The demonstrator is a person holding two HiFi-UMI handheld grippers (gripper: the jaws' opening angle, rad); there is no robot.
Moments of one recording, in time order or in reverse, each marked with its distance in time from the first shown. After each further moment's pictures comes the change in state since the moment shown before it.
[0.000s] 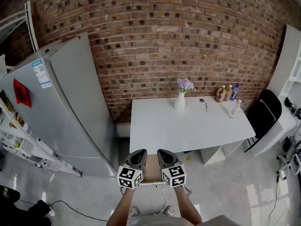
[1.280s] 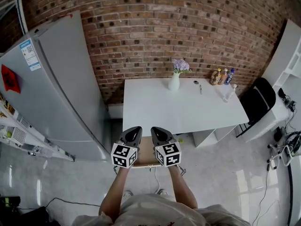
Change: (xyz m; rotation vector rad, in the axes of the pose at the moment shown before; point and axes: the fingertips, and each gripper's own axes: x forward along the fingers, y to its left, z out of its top) left arm 0.017 0.008 0.004 -0.002 0.034 -0.037; right arm 0.016 -0.003 0.011 0.007 0.060 -0.017
